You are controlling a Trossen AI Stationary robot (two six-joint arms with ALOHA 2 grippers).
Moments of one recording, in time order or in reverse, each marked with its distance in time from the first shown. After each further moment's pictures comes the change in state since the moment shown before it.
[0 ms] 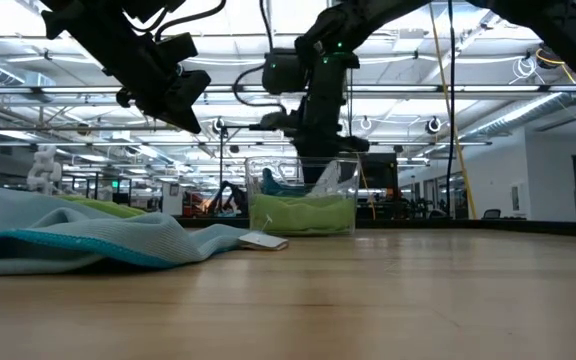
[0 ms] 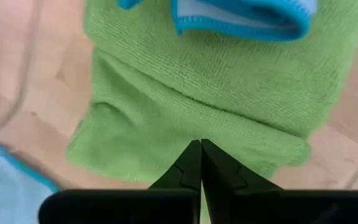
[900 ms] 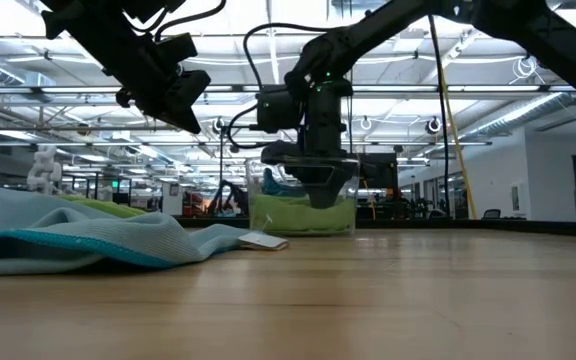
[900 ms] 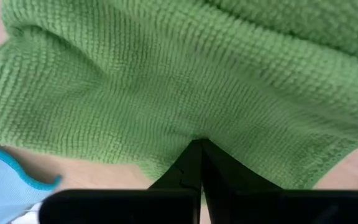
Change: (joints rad) left arm 0.000 0.000 0.000 -0.003 0.000 -0.003; right arm 0.011 0.128 0.003 -0.102 -0.140 -0.015
